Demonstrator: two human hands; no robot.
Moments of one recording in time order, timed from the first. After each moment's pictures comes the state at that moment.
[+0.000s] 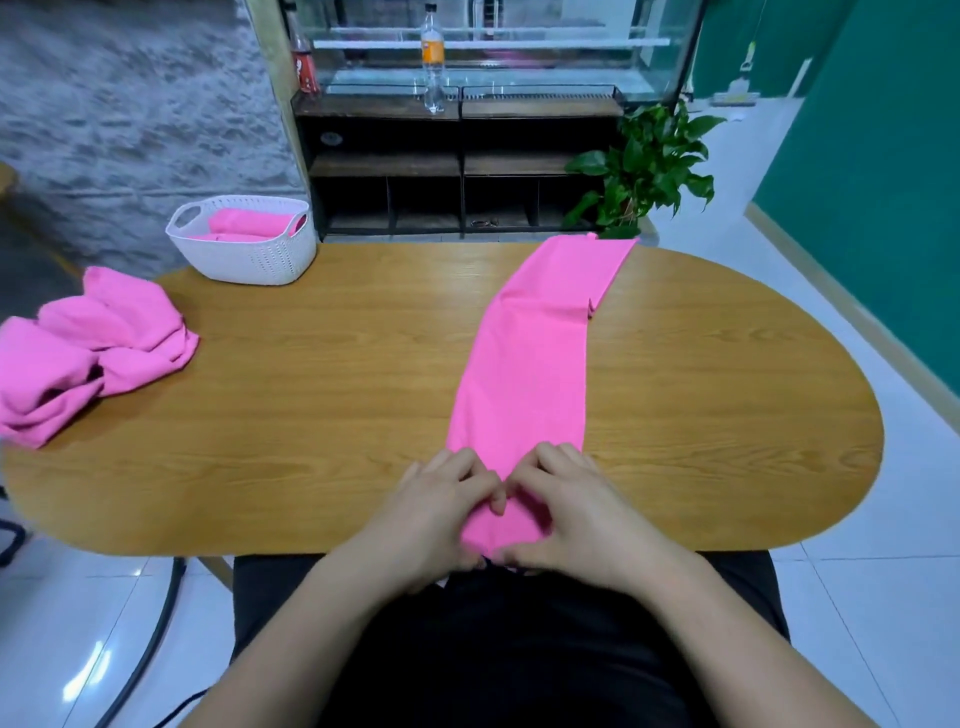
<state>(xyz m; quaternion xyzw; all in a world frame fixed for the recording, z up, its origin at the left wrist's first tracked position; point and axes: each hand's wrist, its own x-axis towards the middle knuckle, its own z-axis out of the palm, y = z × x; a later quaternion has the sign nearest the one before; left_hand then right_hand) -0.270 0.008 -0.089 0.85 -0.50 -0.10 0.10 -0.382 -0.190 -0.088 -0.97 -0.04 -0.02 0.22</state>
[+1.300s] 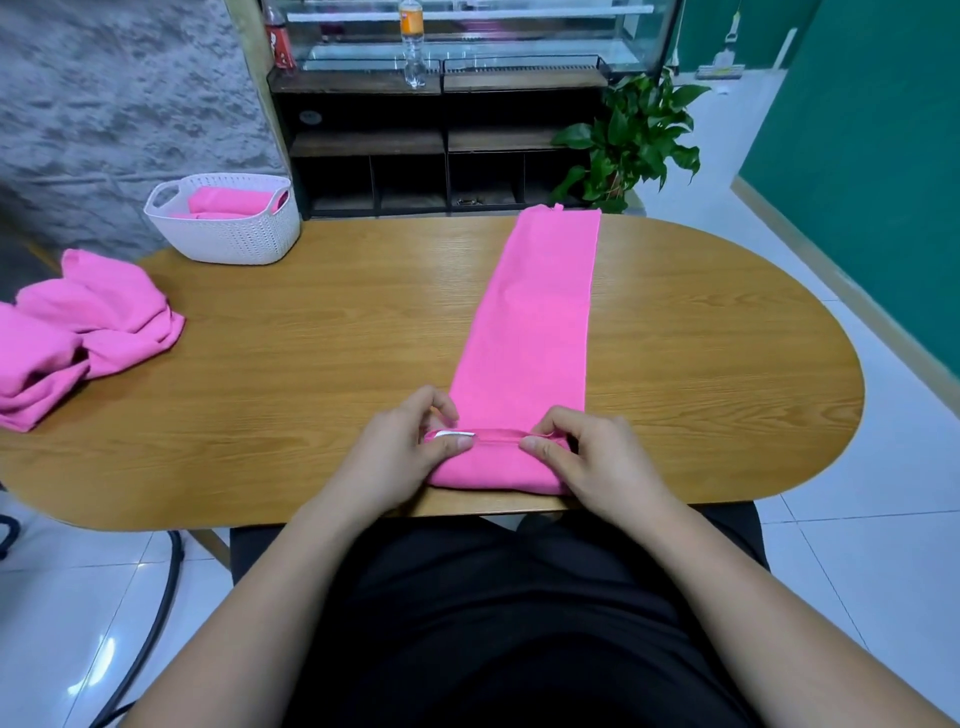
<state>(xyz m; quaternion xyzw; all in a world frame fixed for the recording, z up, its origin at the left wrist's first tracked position) -0.241 0.016 -0.095 0.85 -0.33 -0.12 0.38 -0.386 -0.209 -0.104 -0.92 0.09 -0.16 0.35</state>
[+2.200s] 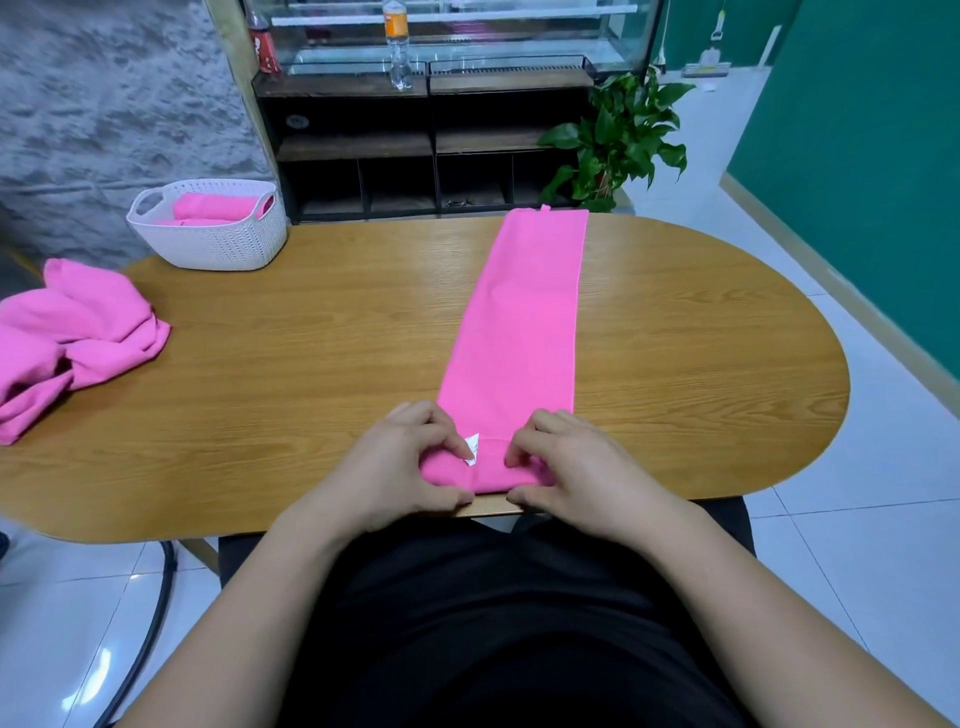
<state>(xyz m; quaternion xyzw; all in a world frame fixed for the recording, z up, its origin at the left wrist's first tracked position) -0.245 0.019 -0.091 0.82 -0.49 -0.09 0.28 -0.391 -0.204 -0.087 -0.98 -0.02 -0.04 0.20</state>
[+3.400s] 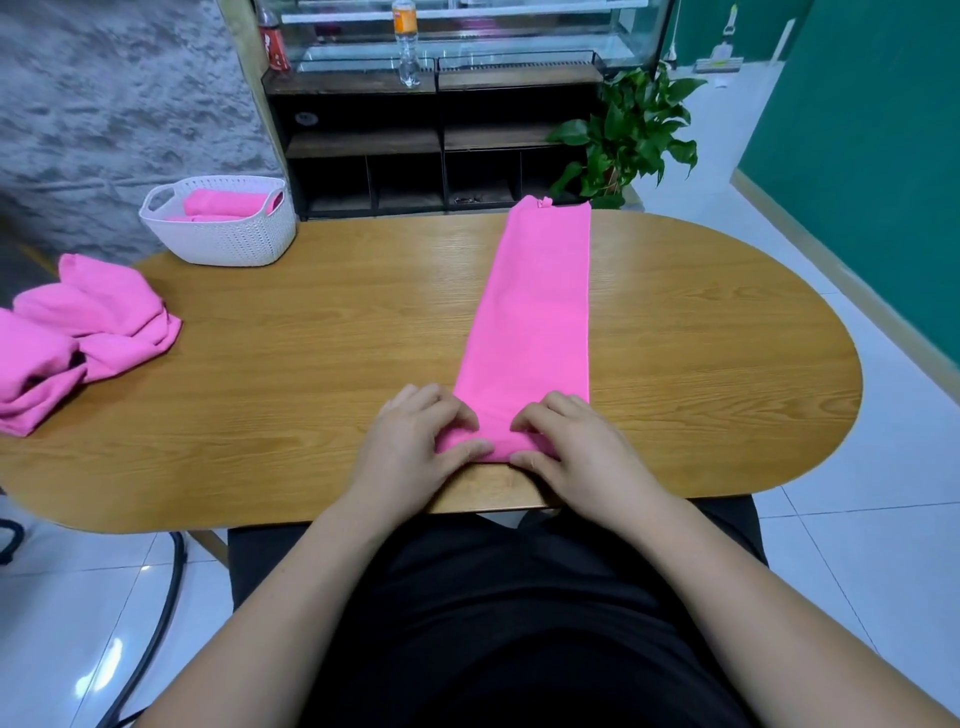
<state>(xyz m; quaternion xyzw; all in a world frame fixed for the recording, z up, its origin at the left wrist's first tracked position) -0.252 0.003 -0.104 0.84 -0.45 0.07 0.31 -0.381 -0.203 -0.101 -0.97 0.04 -0.11 0.21</state>
